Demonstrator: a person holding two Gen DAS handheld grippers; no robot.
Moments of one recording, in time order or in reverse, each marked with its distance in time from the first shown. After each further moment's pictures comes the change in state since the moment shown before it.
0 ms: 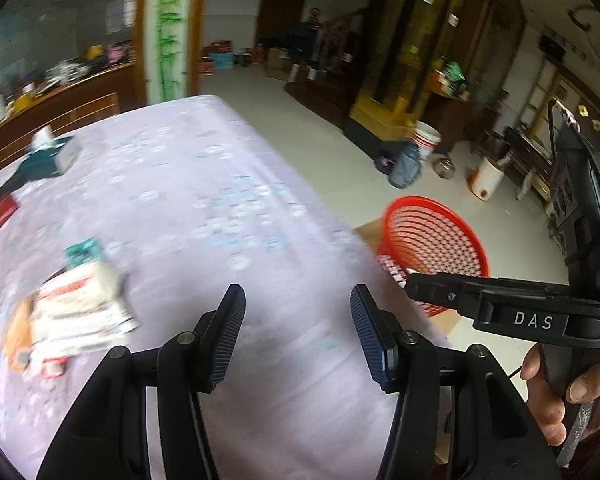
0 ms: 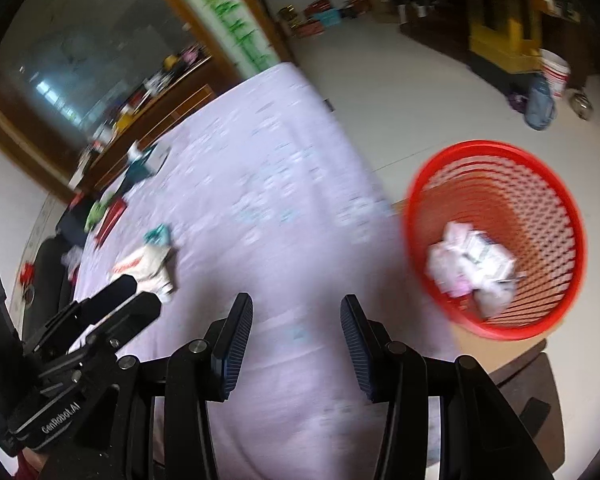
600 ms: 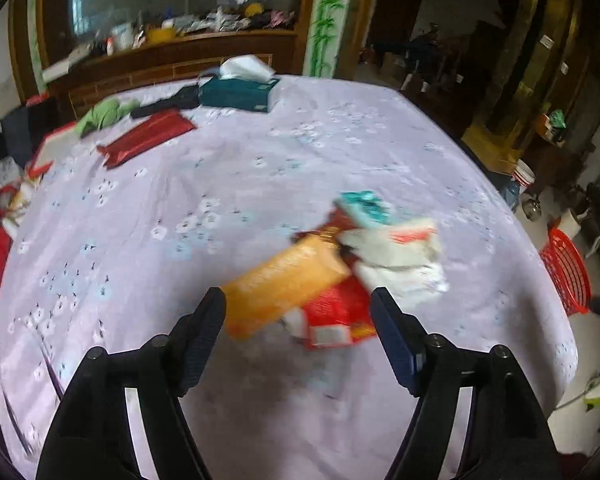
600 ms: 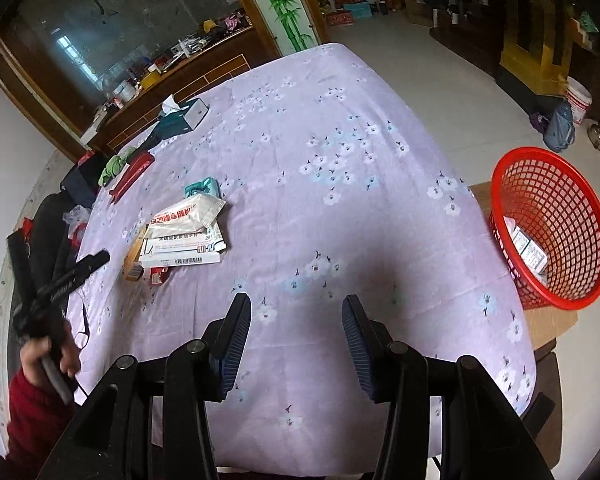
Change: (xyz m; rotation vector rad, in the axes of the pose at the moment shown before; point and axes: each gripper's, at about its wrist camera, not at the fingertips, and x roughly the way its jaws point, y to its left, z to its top) left arm -0.060 0.283 -0.054 -0.248 0.025 0.251; right arm 0.018 0.095 -0.036 -0.102 0.045 -0.032
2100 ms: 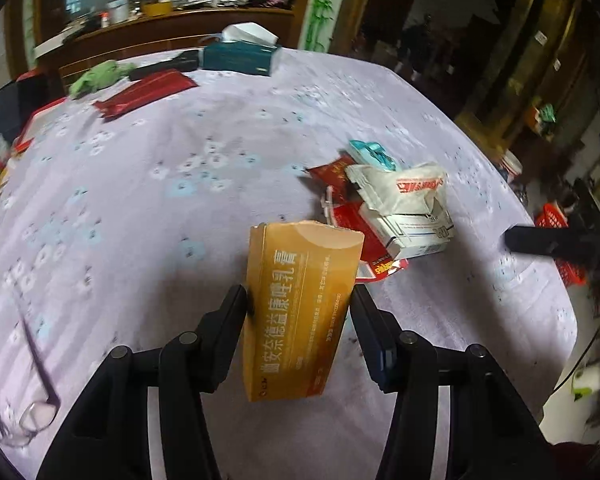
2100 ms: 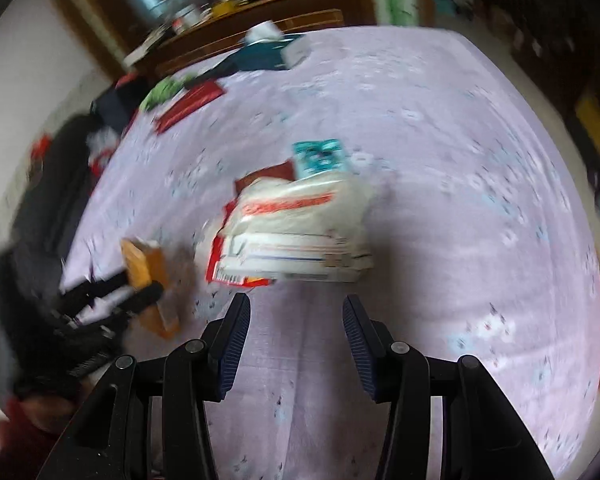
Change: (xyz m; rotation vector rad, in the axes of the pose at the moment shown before) left arm 0.002 0.016 -0.055 -0.009 0.039 -0.062; right arm 0.116 0.158 0.014 -0.298 0.122 0.058
